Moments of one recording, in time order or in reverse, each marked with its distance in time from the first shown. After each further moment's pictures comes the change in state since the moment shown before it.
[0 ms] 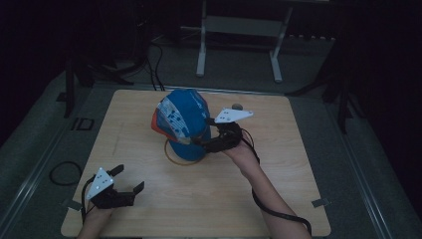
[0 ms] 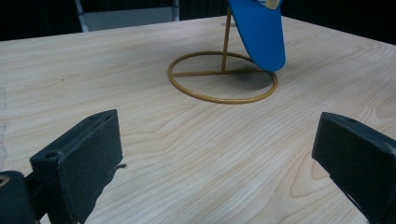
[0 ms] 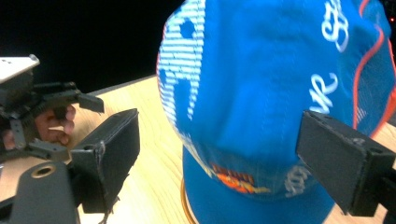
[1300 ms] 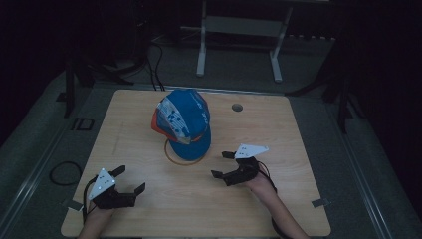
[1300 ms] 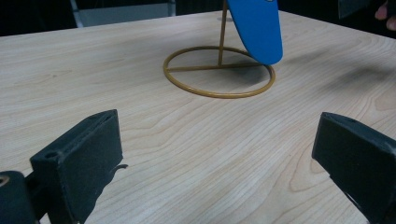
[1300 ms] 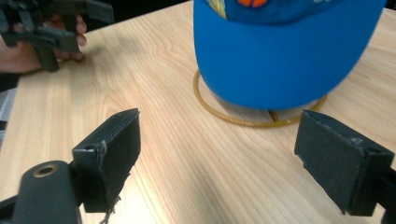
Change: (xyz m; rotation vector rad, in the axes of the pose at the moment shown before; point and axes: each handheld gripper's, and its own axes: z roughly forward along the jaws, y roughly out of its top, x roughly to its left) left arm 0.000 -0.003 0.003 0.020 -0.010 0.014; right arm -0.004 -0.122 -0.027 0.074 0.061 0.047
